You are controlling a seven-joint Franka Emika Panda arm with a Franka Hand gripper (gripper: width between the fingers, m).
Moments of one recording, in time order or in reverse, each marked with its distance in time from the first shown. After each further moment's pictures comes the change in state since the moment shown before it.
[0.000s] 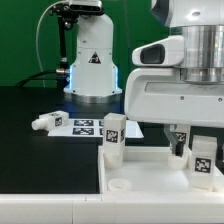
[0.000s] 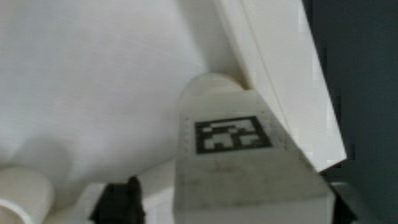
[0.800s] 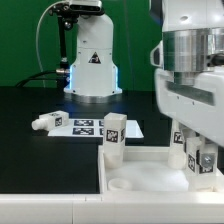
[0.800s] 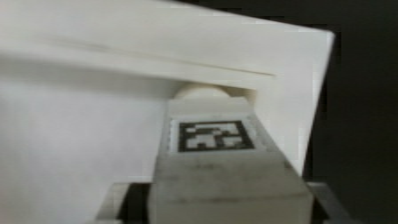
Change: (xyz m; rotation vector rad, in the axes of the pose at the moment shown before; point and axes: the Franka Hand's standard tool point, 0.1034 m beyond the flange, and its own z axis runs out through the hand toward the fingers) arm -0.003 0.000 0.004 0.023 -0.044 1.092
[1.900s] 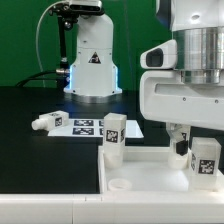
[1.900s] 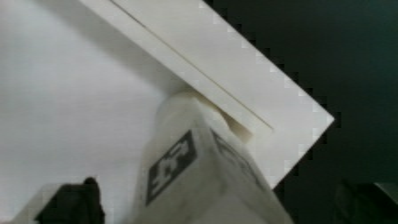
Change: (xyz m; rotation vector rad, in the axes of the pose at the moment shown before) arm -0.008 -0.002 -0.001 0.020 0.024 -0.757
